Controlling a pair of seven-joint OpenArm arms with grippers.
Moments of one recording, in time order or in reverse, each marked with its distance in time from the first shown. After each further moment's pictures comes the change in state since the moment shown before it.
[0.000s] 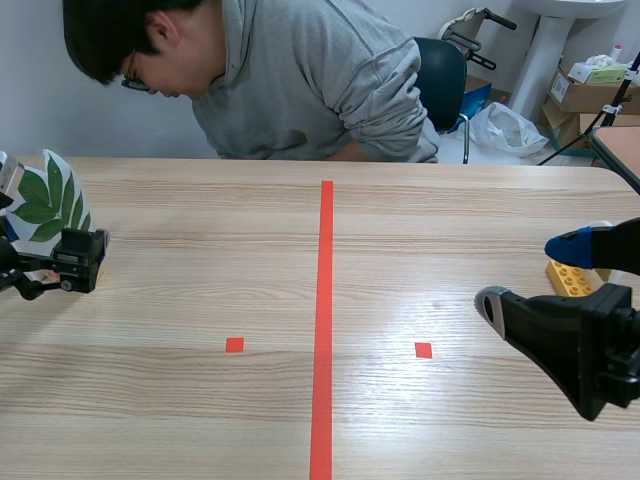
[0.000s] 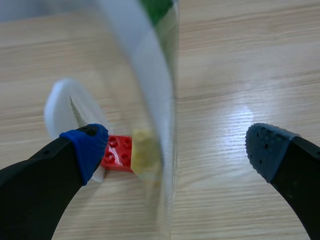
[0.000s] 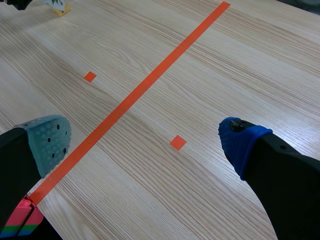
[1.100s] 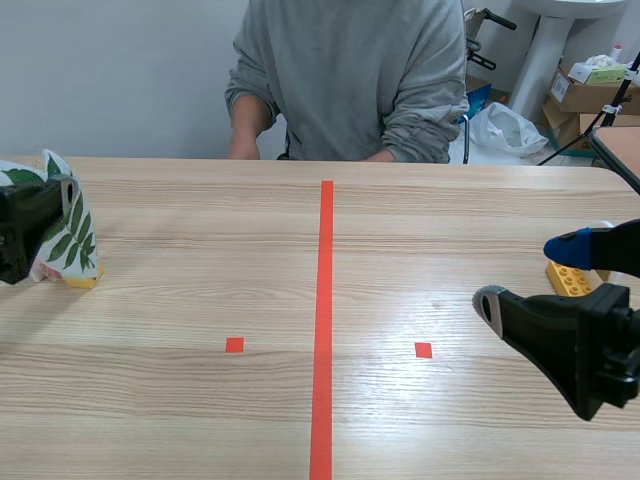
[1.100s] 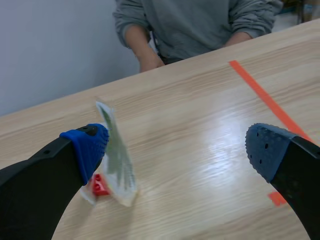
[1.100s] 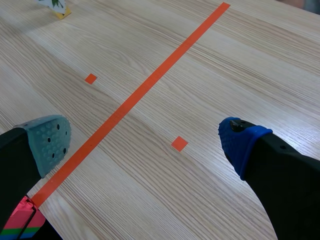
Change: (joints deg) left arm 32.1 -5.1 -14.1 47.3 -10.8 -4.2 7.7; right arm 0.0 -0.8 0.0 0.0 0.0 0.0 0.0
